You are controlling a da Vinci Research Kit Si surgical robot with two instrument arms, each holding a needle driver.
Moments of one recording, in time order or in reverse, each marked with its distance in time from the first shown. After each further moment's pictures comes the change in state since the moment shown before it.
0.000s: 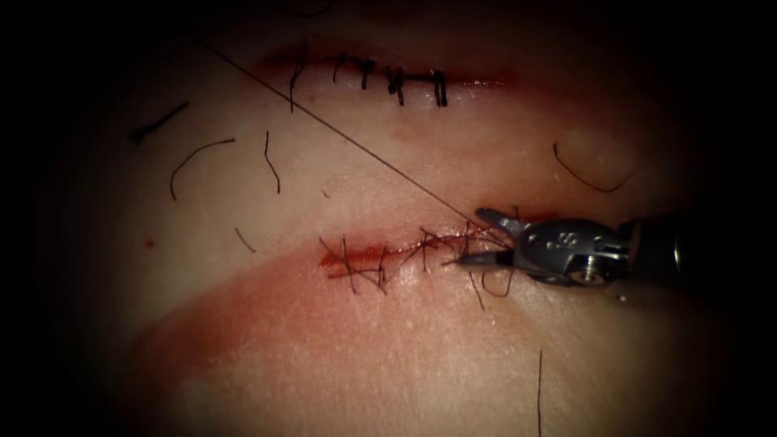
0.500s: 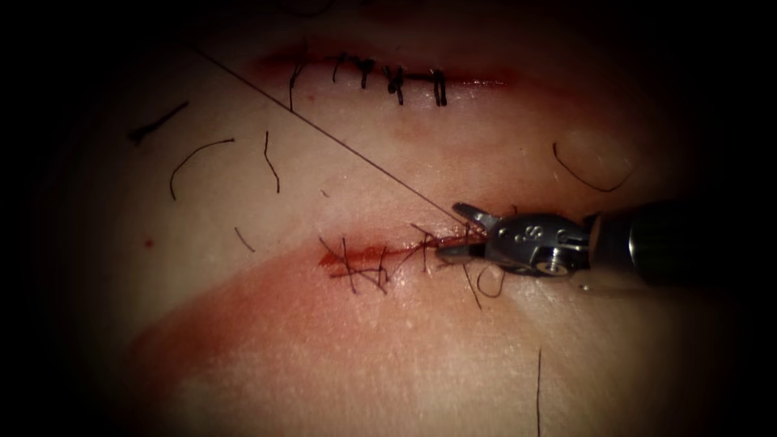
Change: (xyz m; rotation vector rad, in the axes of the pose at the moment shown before) right arm -0.002 0.000 0.004 0.003 -0.024 -0.026; left arm 0.001 0.001 0.000 -0.003 0.002 0.002
